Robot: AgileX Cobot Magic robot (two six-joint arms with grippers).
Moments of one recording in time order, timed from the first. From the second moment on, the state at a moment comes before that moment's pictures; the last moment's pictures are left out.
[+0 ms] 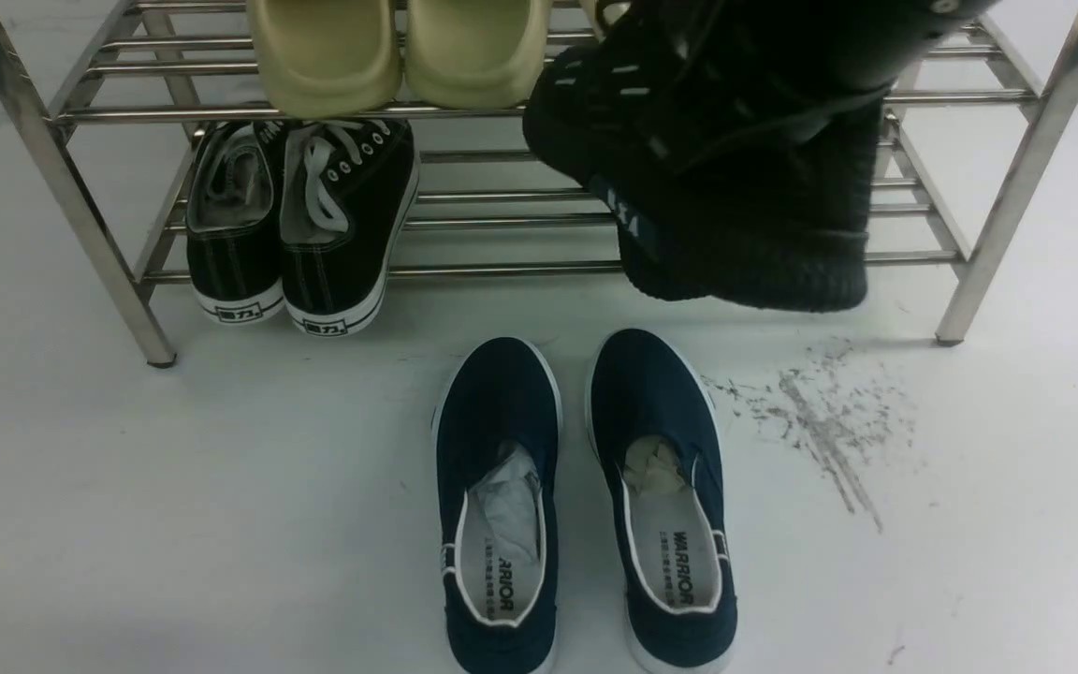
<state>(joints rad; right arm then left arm) 0.78 1.55 -1.89 -0.03 1.27 0.02 -0.02 -0.01 0.02 0.56 0.41 -0.25</state>
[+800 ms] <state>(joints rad) 0.78 0.97 -0.94 -0.29 1.07 0.49 -0.02 -0.01 0.02 0.56 0.41 -0.25</state>
